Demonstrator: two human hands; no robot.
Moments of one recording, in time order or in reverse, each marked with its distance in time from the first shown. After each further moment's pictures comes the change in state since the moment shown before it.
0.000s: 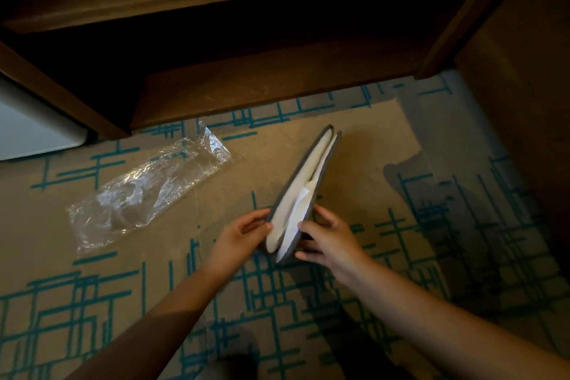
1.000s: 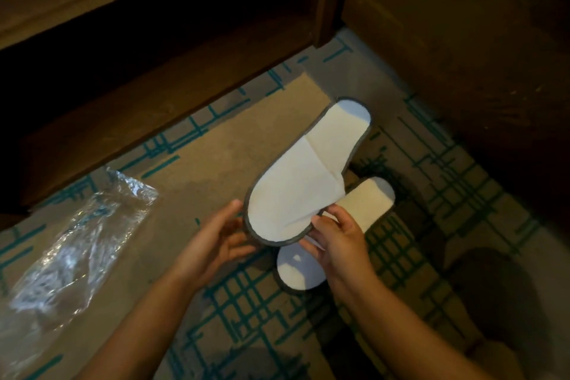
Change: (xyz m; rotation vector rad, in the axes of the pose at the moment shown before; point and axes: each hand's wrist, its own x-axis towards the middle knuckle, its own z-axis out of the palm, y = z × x) left_hand 0.035 0.048 0.034 -0.121 -0.276 -0.236; right_hand -0.036 0.015 -0.032 0.603 0.417 -0.203
